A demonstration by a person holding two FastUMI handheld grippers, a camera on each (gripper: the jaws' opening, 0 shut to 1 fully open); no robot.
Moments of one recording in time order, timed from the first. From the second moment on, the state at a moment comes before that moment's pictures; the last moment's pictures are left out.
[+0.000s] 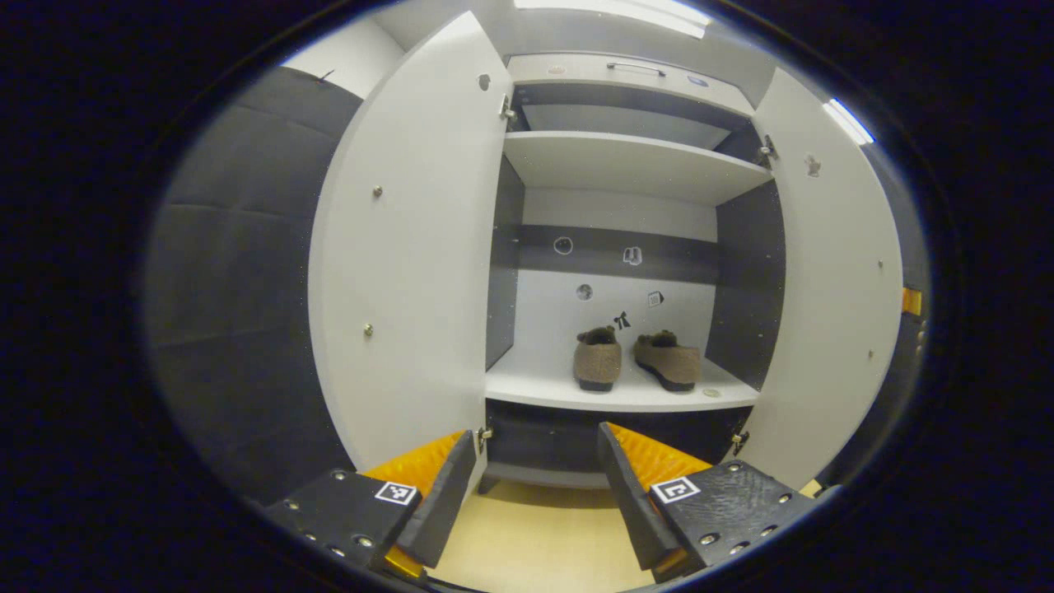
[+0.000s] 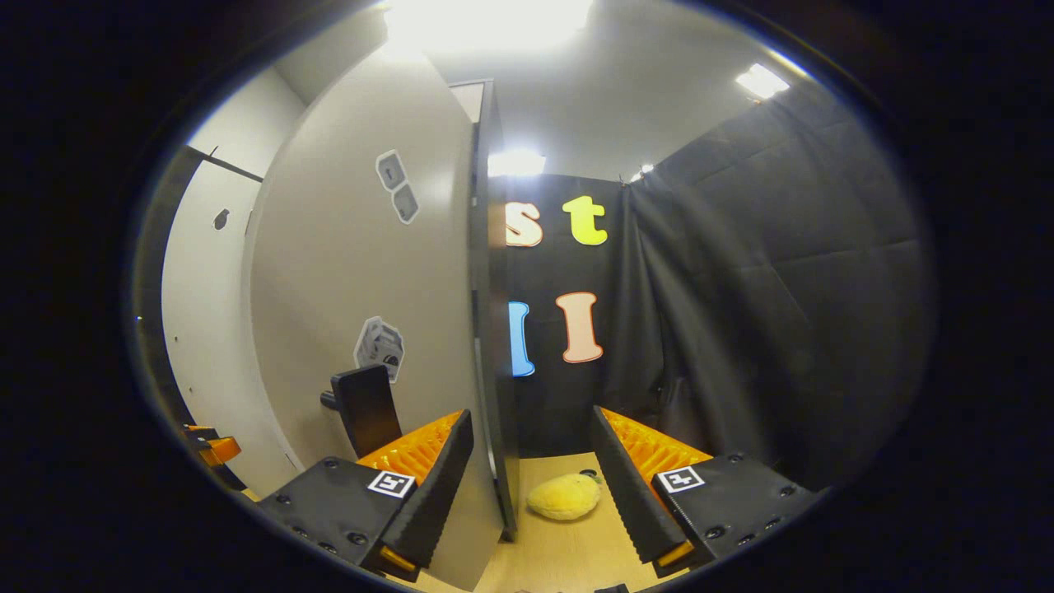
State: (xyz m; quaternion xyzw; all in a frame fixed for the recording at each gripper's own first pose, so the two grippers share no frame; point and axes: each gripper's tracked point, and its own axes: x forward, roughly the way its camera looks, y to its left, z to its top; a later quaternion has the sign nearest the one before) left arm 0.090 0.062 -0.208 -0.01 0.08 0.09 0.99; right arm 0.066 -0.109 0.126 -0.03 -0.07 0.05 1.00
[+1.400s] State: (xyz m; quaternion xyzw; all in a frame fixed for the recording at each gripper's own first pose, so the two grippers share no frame) left arm -0.003 0.247 -0.153 -0.01 0.02 0.15 0.99; right arm 0.064 0.008 0.106 0.00 -0.08 0.05 1.00
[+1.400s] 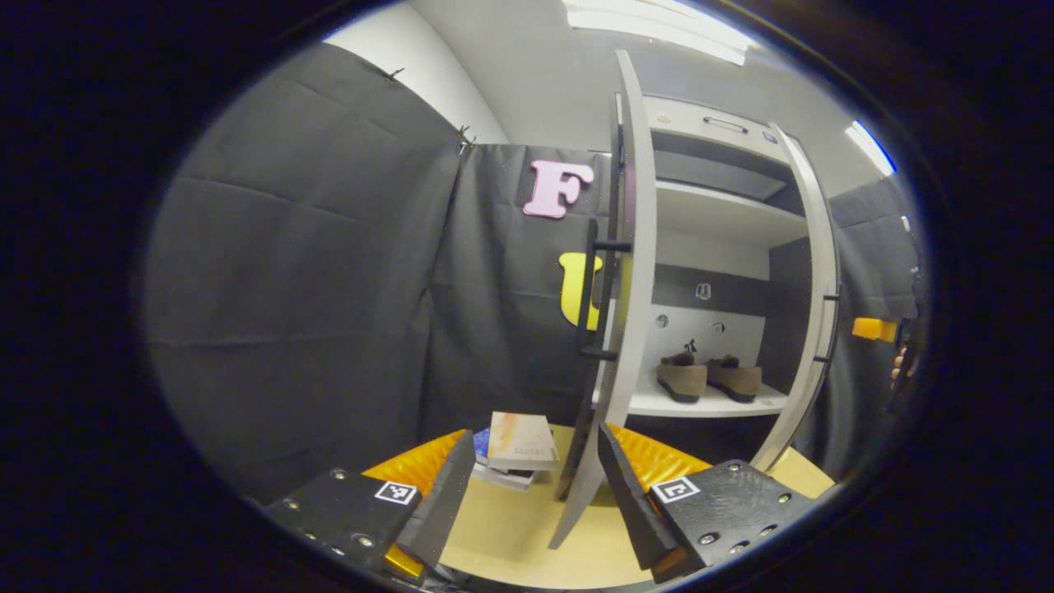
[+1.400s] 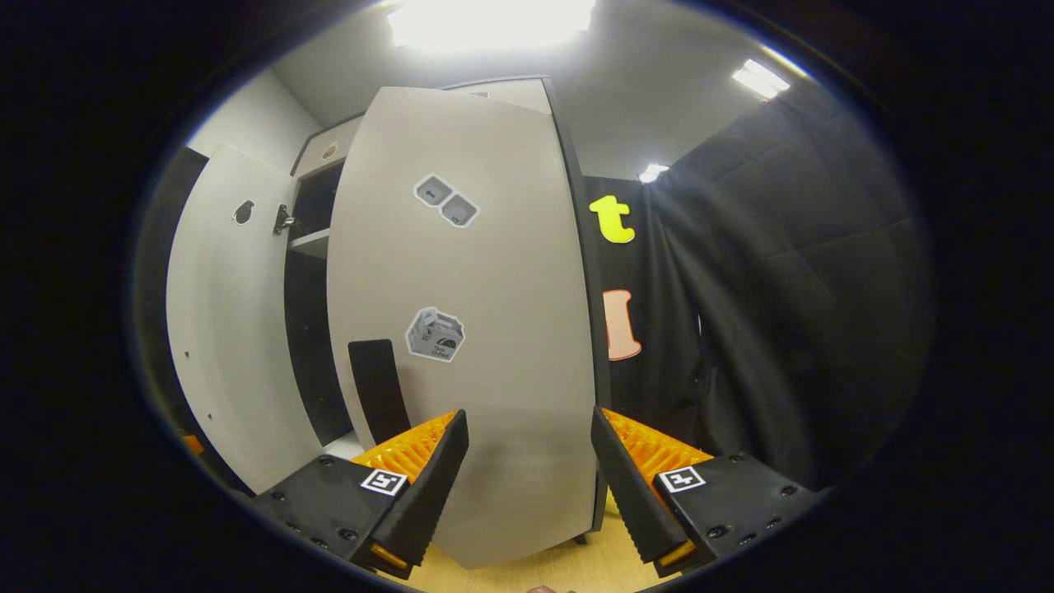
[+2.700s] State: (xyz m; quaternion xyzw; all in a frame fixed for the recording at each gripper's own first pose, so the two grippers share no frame) left arm 0.117 0.291 -0.033 0.02 -0.05 -0.04 1.00; right arm 0.016 0.002 0.028 0.03 -0.03 -0.01 1.00
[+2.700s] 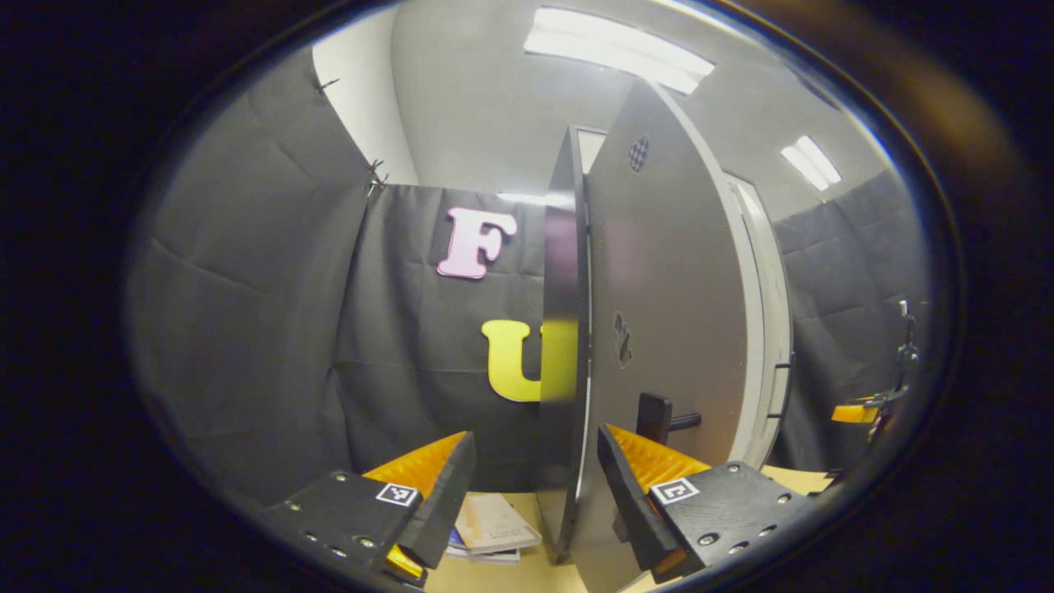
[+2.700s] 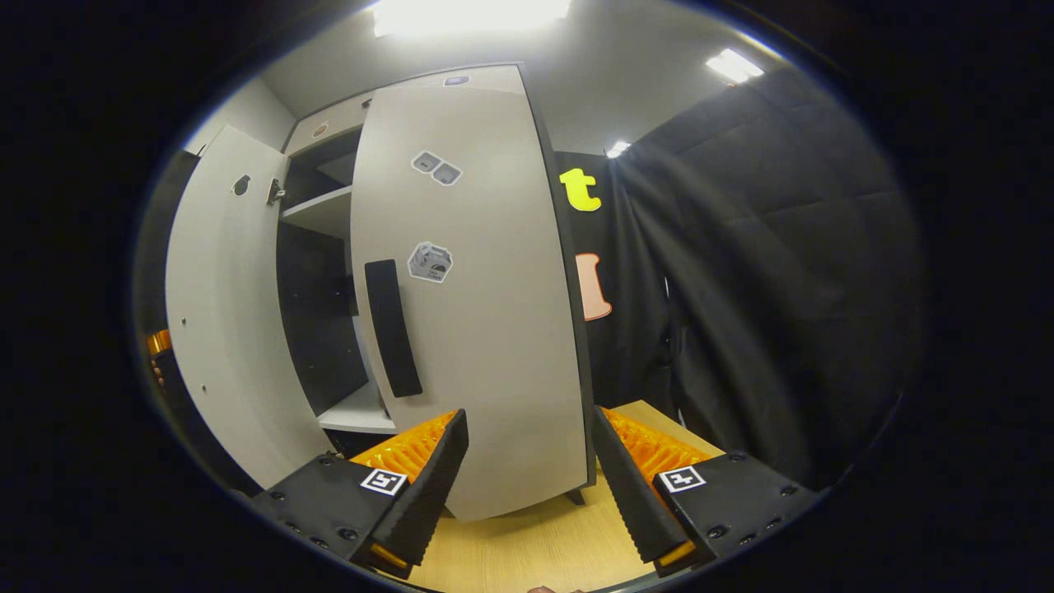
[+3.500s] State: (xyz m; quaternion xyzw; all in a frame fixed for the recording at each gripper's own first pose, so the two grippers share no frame) left arm 0.111 0.239 -0.048 0.00 -0.01 -0.06 1.00; right arm 0.013 0.003 0.008 0.04 -0.02 -0.02 1.00
